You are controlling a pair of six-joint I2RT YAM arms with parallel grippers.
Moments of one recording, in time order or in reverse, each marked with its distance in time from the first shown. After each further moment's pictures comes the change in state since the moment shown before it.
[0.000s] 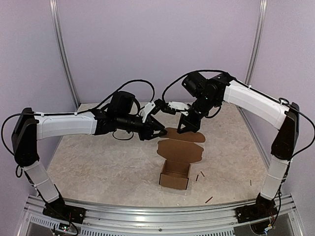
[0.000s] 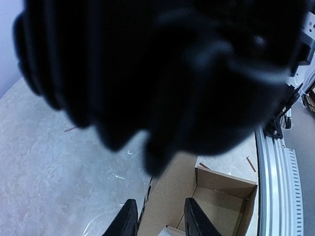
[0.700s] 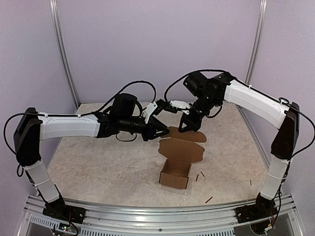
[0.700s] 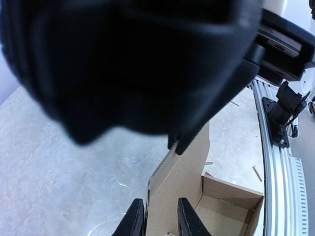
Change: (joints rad) left arm -0.019 0.023 -0.019 0.097 -0.054 -0.043; right arm -0.019 0.001 0.000 0.000 0.003 0.040
